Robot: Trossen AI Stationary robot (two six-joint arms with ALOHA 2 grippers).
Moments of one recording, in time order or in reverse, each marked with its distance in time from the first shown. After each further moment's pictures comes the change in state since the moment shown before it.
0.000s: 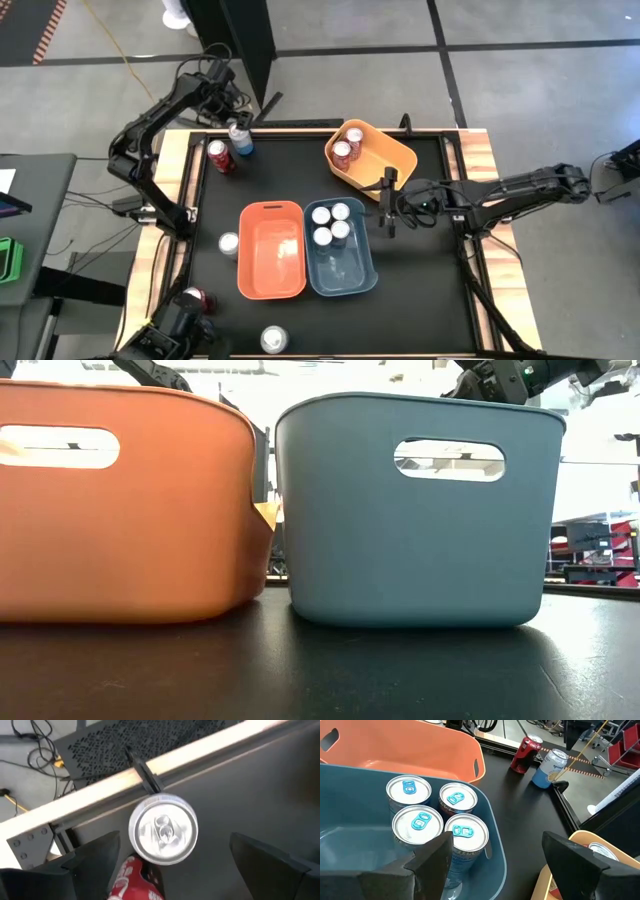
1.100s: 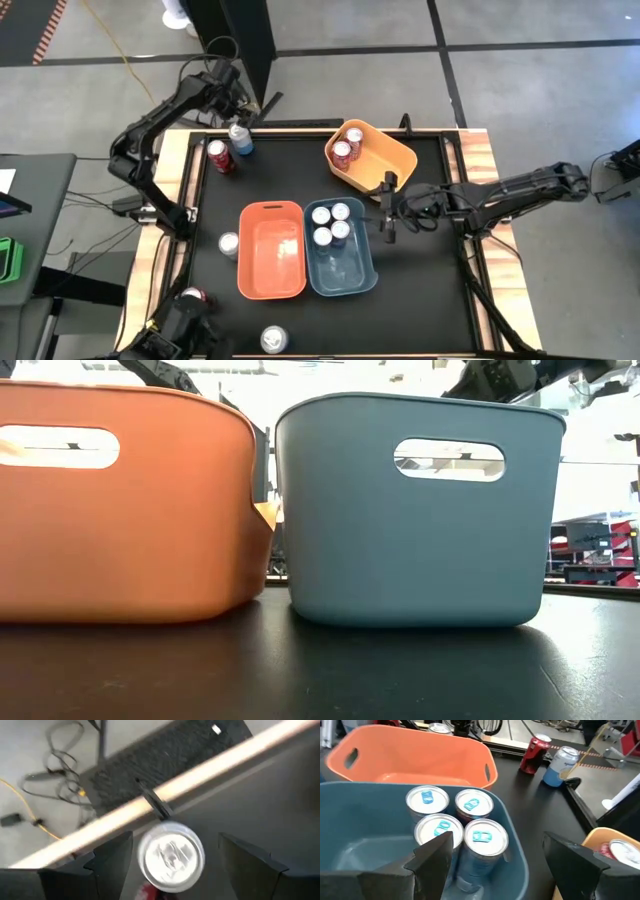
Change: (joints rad) left arm -0.040 -0.004 0.000 0.083 -0.093 0.072; right arm 0.041 0.000 -0.001 0.006 0.005 0.103
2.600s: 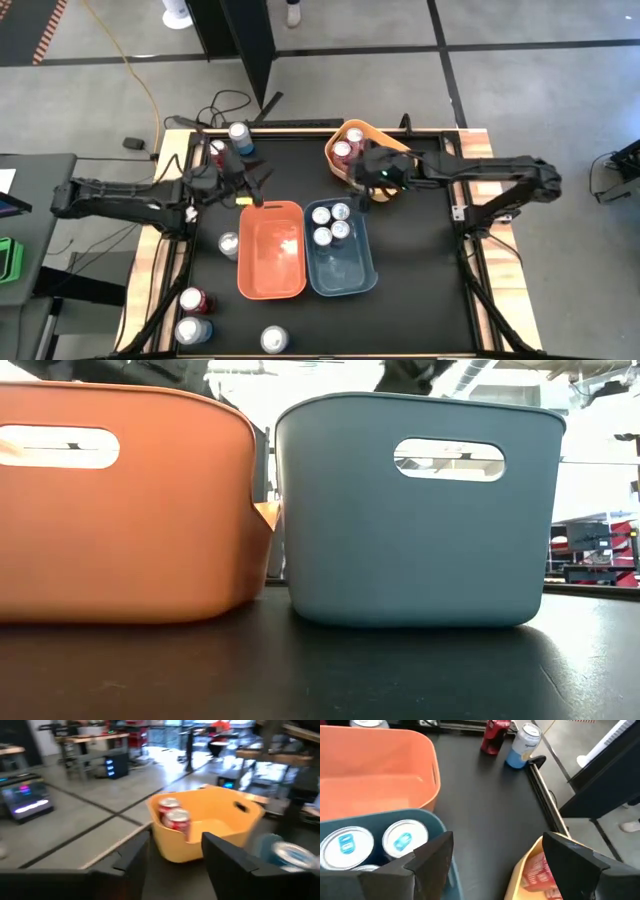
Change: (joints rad) left arm -0.961 -0.777 -0.921 1.137 -0.497 -0.074; right arm -0.179 0.325 0.562 -0.444 -0.009 0.020
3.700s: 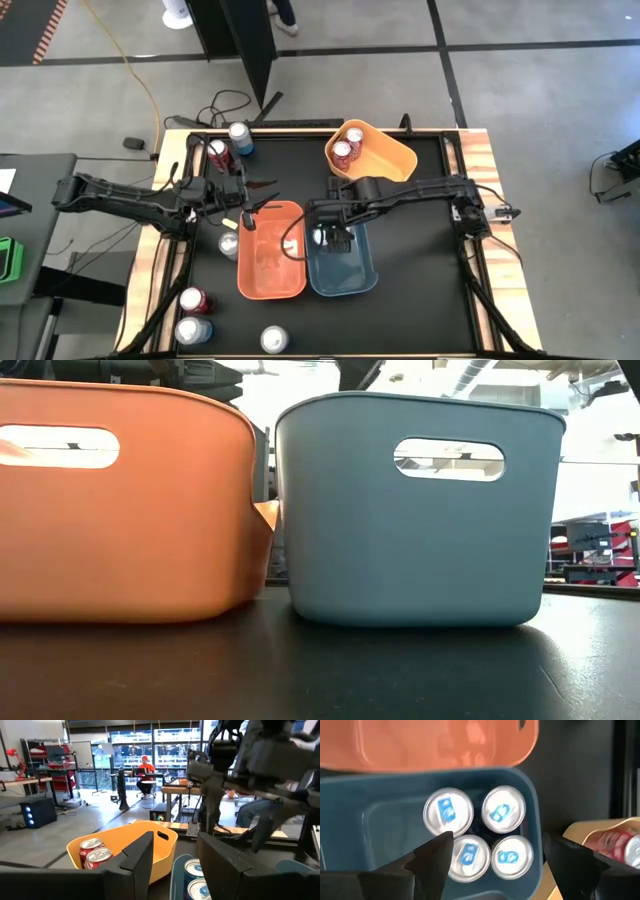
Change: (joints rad) left arm -0.117 -0.004 -0.145 0.388 0.289 0.111; right arm 0.225 0.646 0.943 -0.892 0.016 0.163
